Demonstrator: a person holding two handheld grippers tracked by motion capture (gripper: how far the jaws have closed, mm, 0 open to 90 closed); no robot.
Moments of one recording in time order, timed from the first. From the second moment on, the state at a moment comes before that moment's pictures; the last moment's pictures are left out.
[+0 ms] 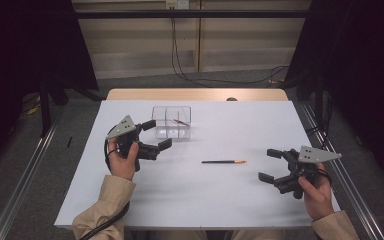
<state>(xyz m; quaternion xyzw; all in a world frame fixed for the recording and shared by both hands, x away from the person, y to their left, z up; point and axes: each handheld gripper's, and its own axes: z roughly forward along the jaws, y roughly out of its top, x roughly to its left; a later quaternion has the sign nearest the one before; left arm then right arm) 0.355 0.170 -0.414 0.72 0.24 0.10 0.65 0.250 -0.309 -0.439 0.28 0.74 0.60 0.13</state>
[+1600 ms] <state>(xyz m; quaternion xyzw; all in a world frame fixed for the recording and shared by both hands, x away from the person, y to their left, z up) 0.307 0.238 -0.421 0.71 0.24 0.14 0.64 0.250 -0.310 -0.438 0.28 0.74 0.59 0.13</state>
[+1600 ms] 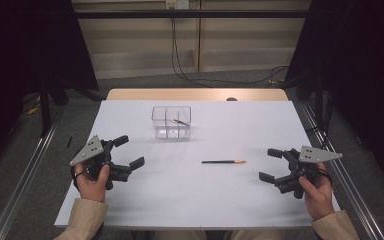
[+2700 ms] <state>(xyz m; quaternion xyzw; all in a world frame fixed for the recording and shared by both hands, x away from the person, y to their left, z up) 0.312 0.222 -0.419 0.72 0.22 0.13 0.64 0.253 -0.308 -0.440 0.30 0.74 0.58 0.14</state>
